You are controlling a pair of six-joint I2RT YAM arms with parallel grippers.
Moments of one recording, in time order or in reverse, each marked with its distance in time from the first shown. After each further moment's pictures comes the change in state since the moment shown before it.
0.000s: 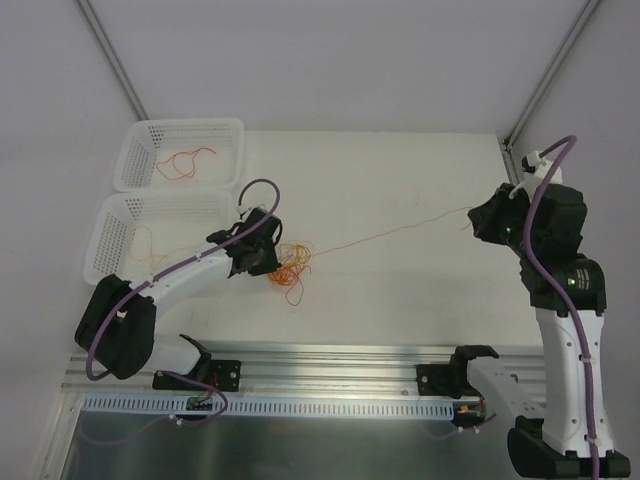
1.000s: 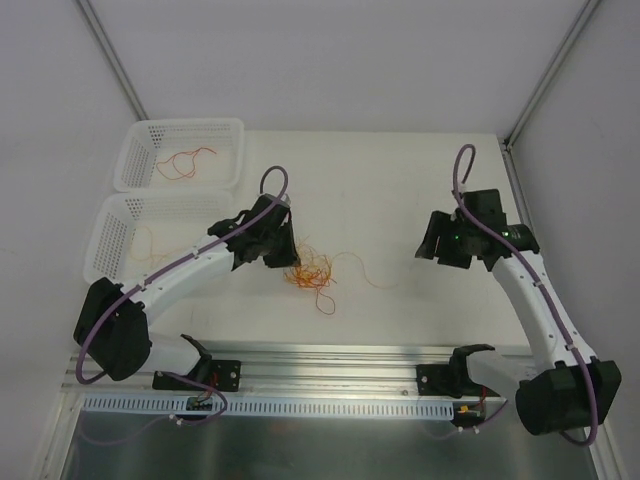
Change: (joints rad) left arm -0.036 -0.031 0.146 -0.057 0.221 0.020; right arm 0.068 0.216 -0.172 -0.045 -0.055 0.085
